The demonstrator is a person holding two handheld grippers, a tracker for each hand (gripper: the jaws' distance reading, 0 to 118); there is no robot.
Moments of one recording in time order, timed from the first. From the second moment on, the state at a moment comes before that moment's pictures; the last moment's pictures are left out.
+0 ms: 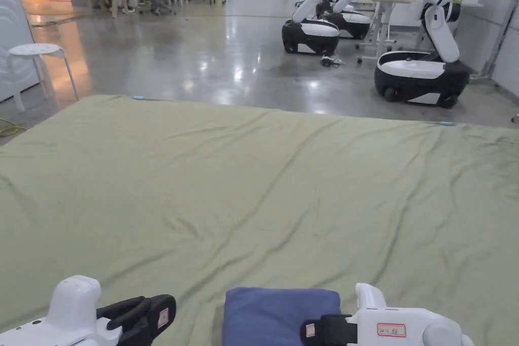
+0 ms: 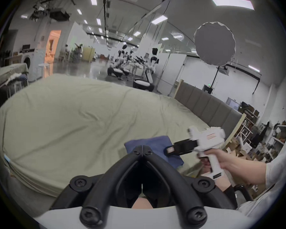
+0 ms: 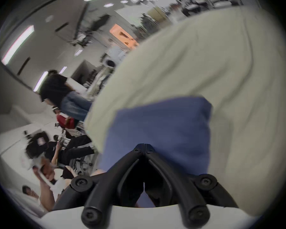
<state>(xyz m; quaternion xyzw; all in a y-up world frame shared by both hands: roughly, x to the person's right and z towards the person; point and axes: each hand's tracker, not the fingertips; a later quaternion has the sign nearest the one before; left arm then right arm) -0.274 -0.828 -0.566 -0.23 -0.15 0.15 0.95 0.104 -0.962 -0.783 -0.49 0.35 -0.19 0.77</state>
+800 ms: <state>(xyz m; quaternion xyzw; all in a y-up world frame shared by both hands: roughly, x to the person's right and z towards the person) -0.258 -0.989 -0.737 -0.41 -0.32 0.44 0.73 0.122 -0.974 -0.778 -0.49 0.36 -0.27 0.74</state>
